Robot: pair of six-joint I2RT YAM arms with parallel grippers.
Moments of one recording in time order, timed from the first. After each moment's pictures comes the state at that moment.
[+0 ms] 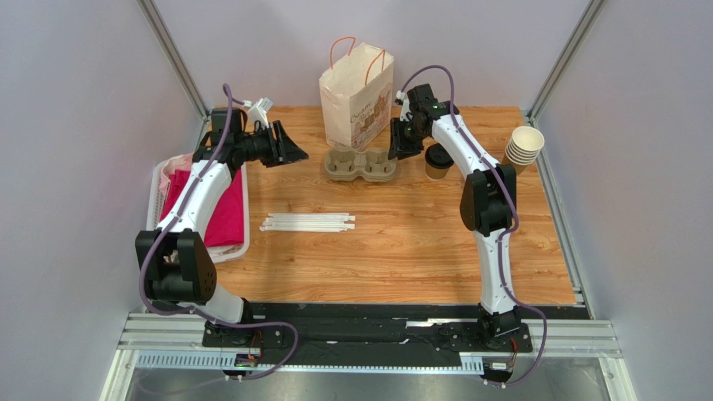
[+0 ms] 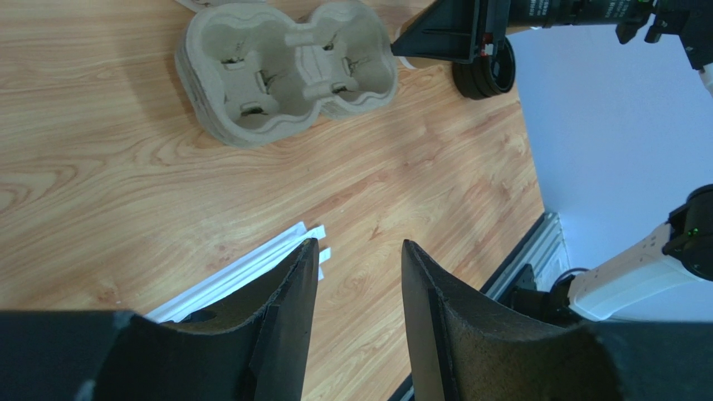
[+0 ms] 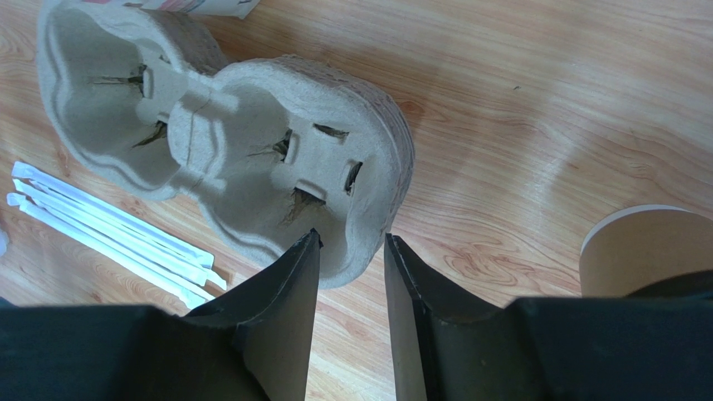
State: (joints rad) left arm -0.02 1.51 1.28 -0.40 0.80 -0.35; right arm 0.31 2.30 2.18 -0.91 -0.29 0.20
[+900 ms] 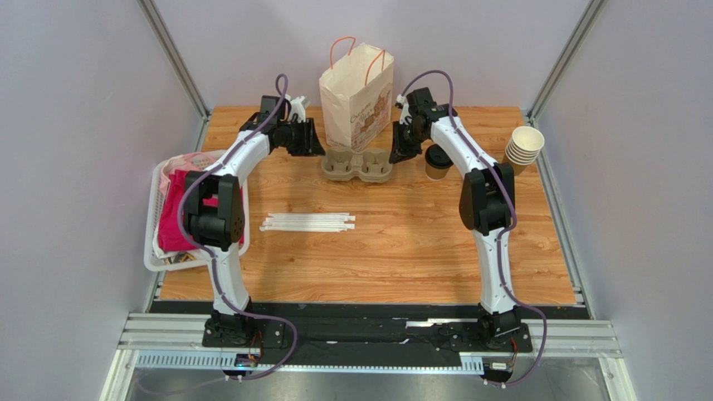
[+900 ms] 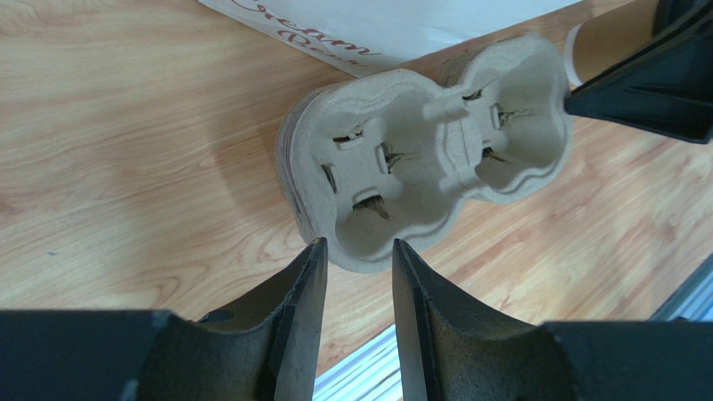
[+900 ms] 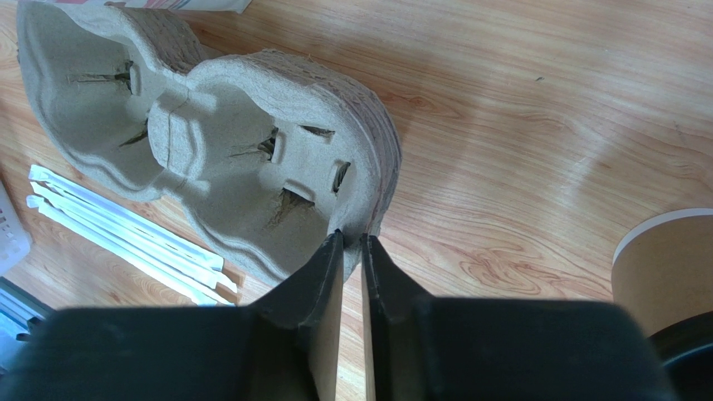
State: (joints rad) left arm -0.17 1.99 1.63 -0.45 0.52 -0.19; right arm 0.31 2.32 2.16 -0.89 -0.32 0.25
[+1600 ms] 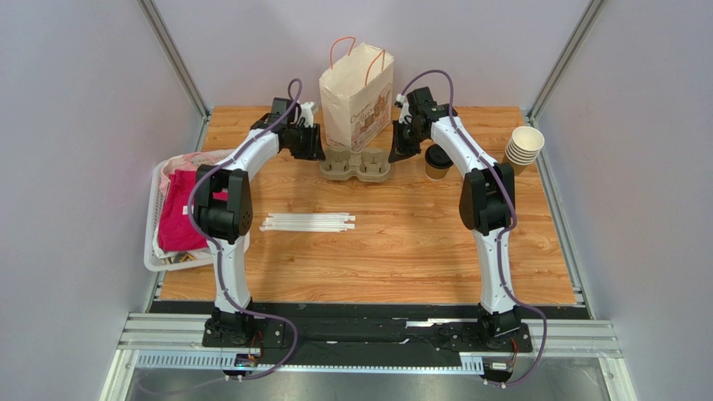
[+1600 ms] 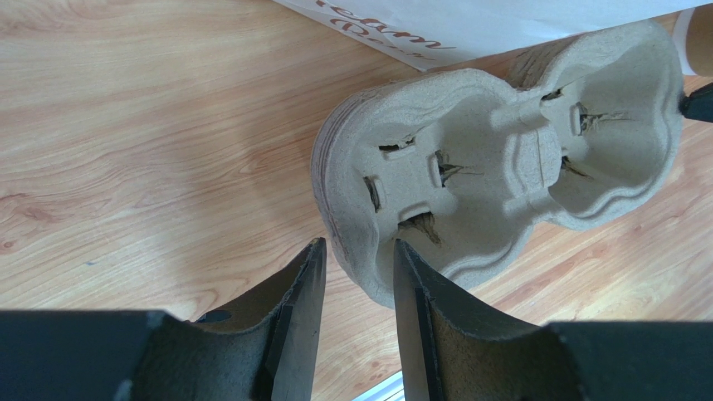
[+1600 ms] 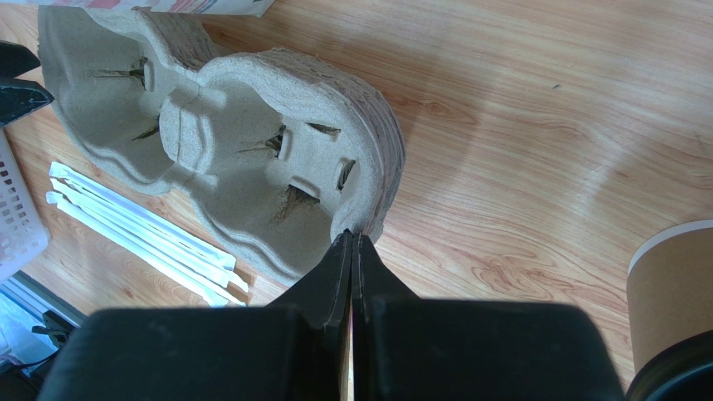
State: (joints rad) left arm -0.21 2.09 1.70 -0.51 0.39 -0.11; right arm 0.31 2.32 2.16 -0.88 -0.35 0.26
